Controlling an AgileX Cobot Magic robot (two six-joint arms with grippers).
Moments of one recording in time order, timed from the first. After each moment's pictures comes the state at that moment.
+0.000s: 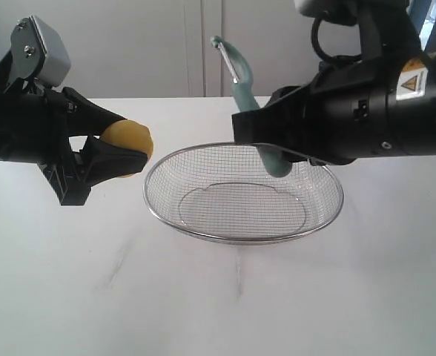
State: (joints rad) left arm -0.30 1.31 -0.83 -1.33 0.69 1.83; right arm 0.66 1.13 -0.93 0.16 0.45 0.15
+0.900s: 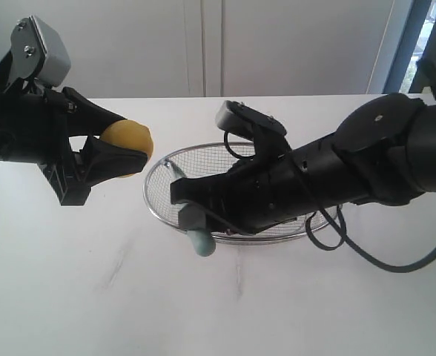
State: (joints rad) left arm -0.30 1.31 -0.83 -1.33 0.69 1.83; right arm 0.60 1.58 -0.90 1.15 0.49 -0.61
